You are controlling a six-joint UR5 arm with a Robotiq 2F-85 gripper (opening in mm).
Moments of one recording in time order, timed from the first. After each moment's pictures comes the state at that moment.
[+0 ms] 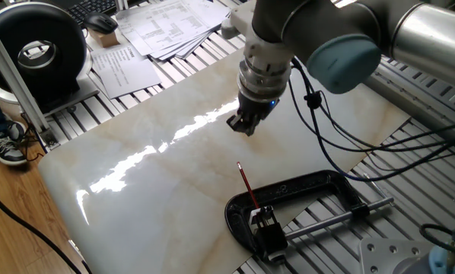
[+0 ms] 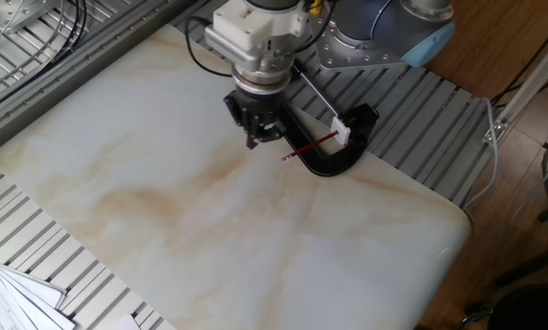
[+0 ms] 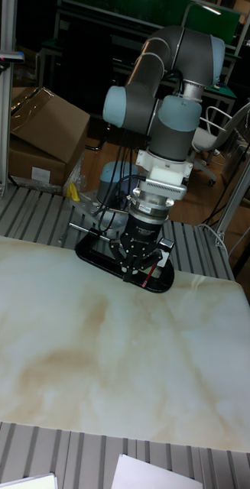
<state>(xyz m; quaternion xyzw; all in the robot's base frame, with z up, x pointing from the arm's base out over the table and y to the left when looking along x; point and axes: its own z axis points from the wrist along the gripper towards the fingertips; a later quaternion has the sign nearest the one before) 0.470 0.038 0.090 0.02 1.00 -0.02 0.08</state>
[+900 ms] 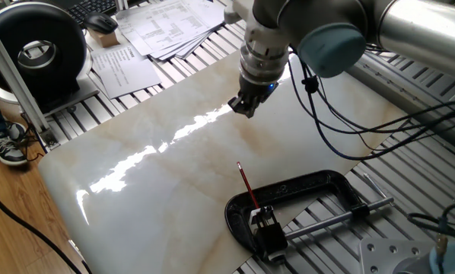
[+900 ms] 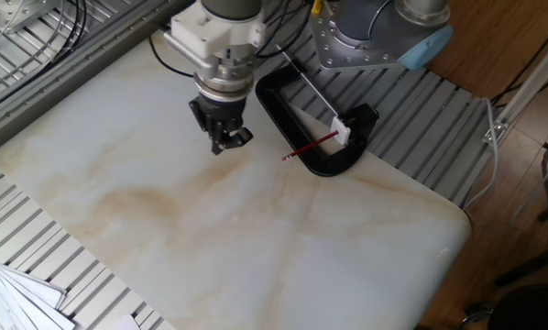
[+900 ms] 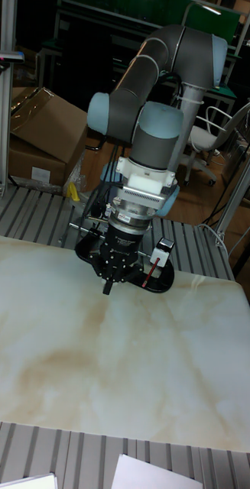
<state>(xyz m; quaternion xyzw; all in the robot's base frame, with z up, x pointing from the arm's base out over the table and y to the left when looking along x) 0.505 -0.005 0.079 0.03 1.00 -0.02 0.08</state>
